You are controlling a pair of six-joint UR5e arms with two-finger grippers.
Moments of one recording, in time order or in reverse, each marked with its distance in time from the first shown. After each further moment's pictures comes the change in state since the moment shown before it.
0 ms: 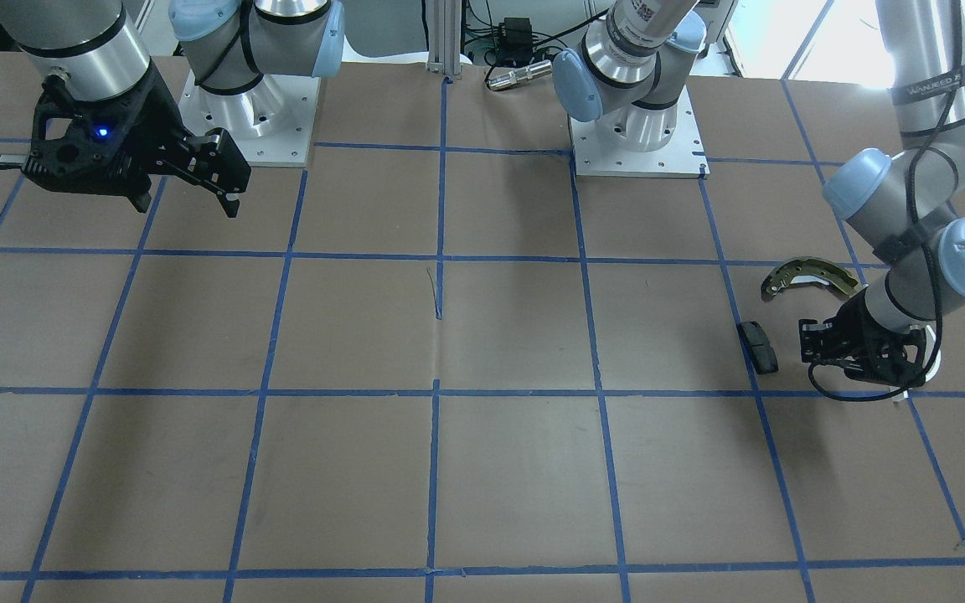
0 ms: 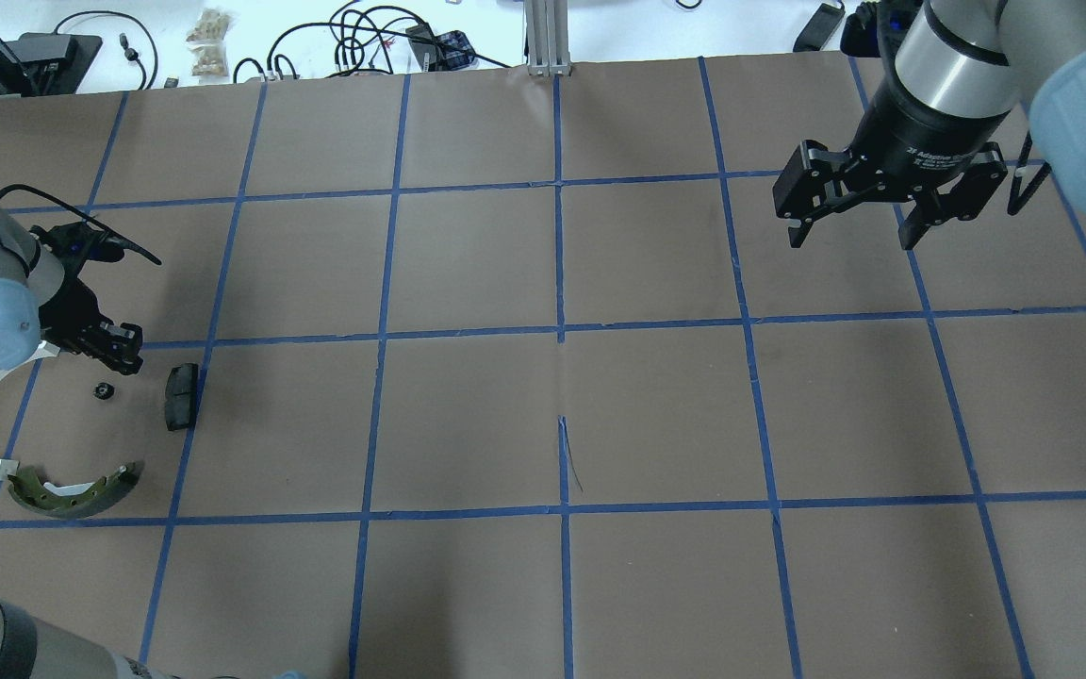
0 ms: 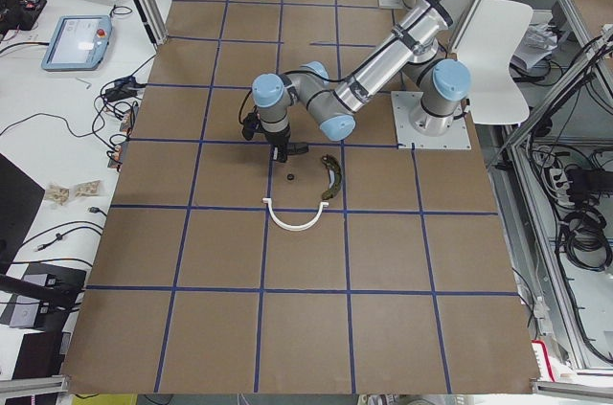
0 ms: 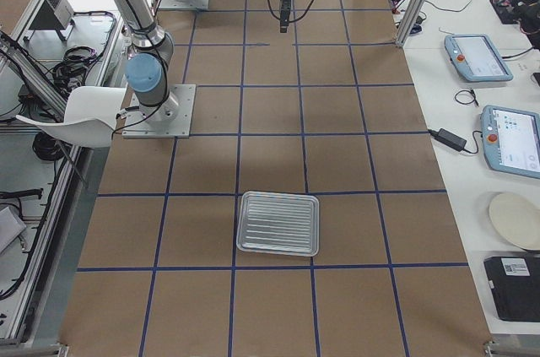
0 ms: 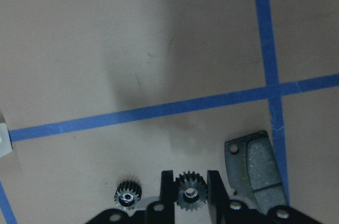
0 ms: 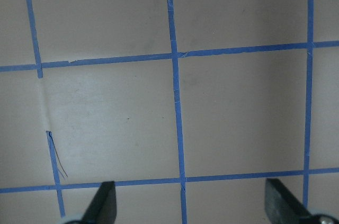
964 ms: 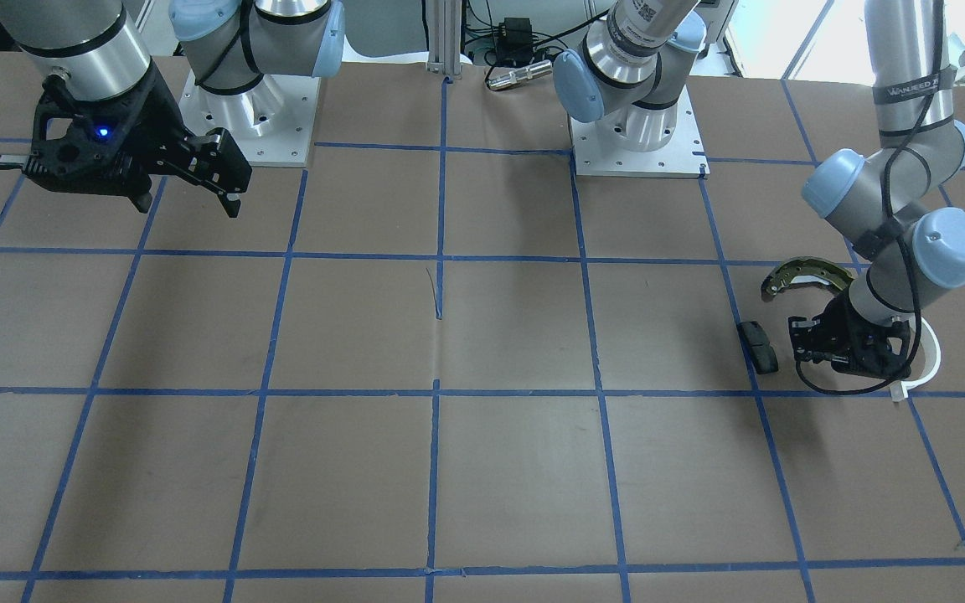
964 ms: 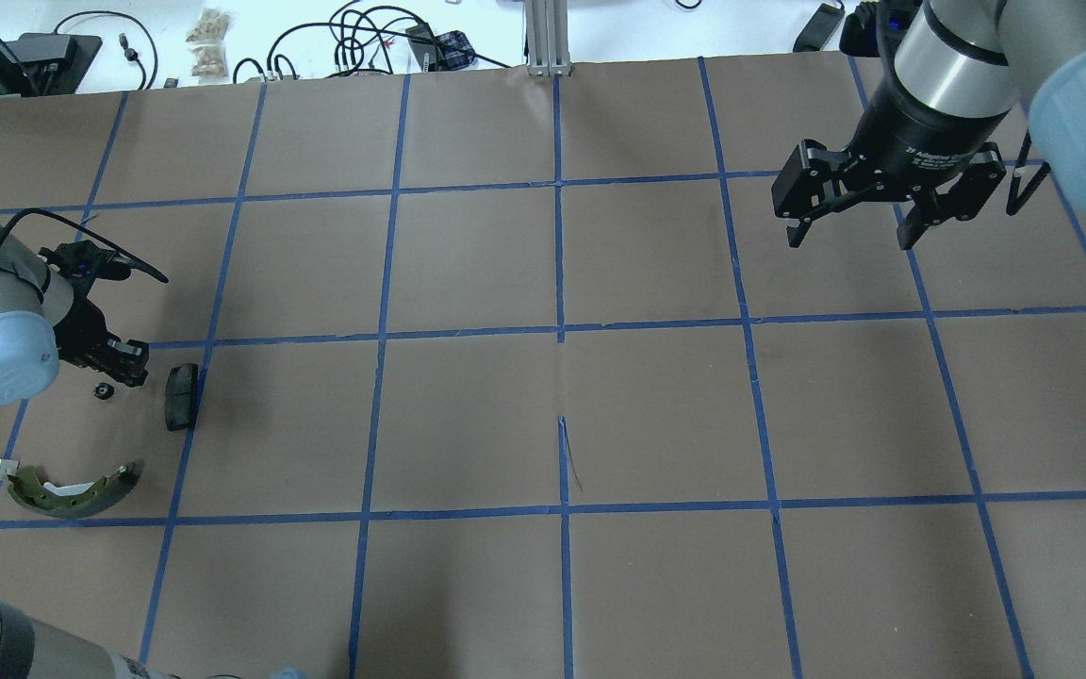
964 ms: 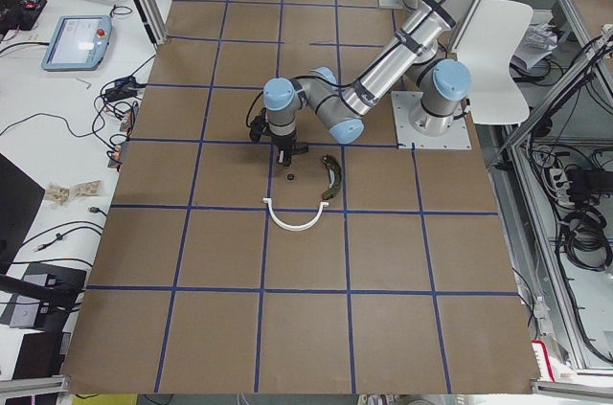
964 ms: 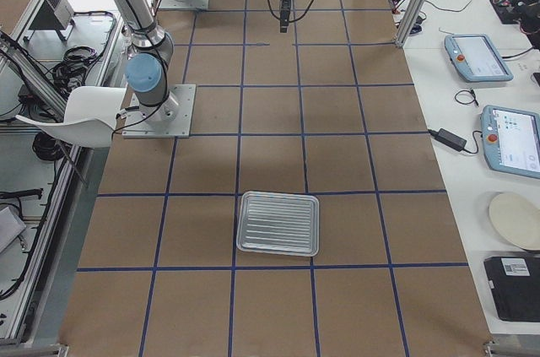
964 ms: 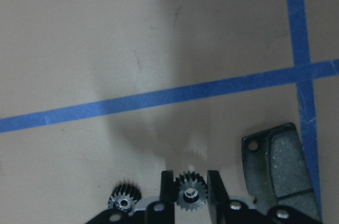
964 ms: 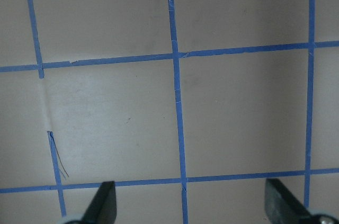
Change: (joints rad) left arm 0.009 0.008 -0.057 0.080 -0.001 0.018; right arm 0.000 0.001 -0.001 0.000 0.002 0.000
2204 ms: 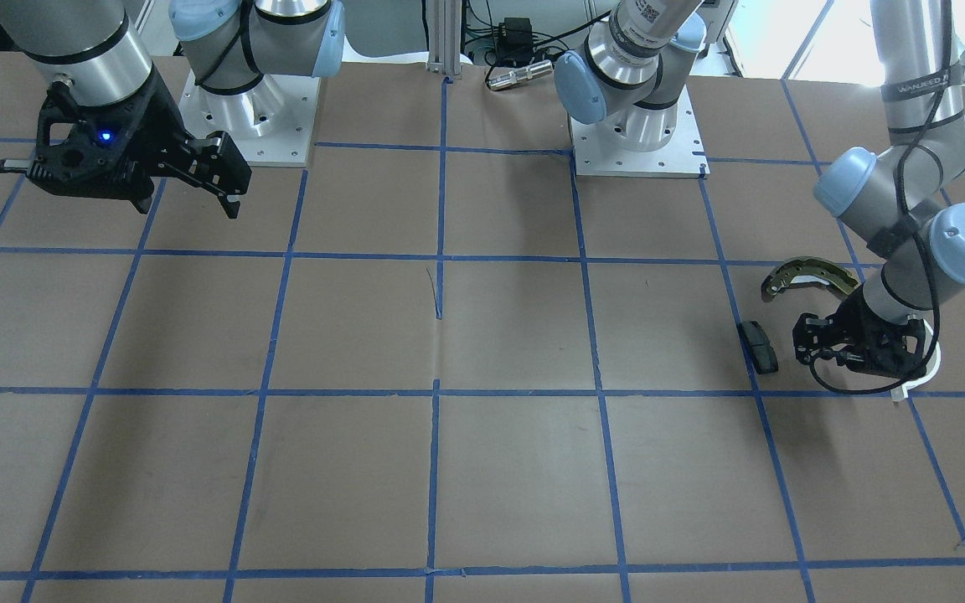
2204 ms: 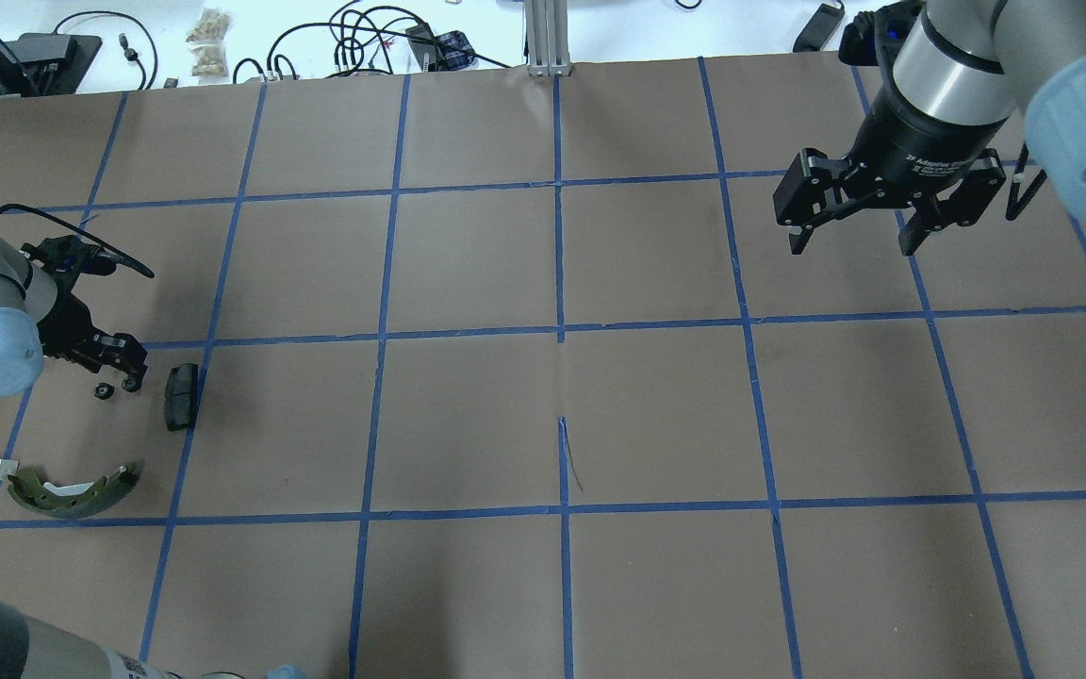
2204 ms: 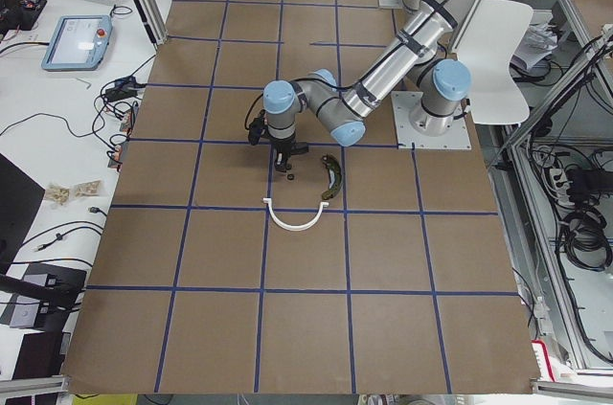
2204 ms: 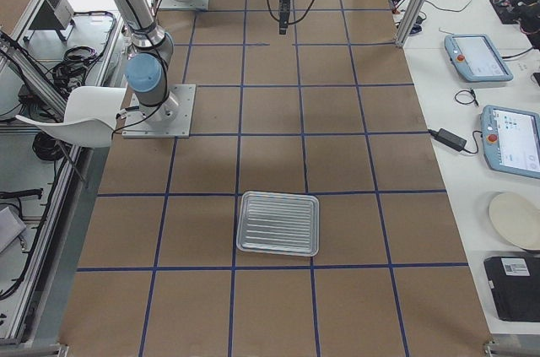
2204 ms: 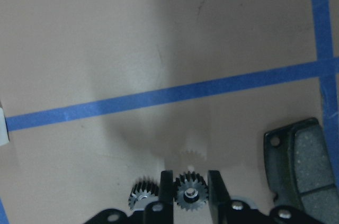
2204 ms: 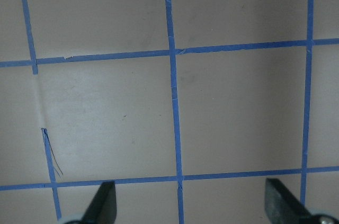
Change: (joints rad) left arm 0.016 0.009 0.022 -0.004 -0.015 0.021; right arm -0.002 0.000 0.010 0.001 -0.010 -0.010
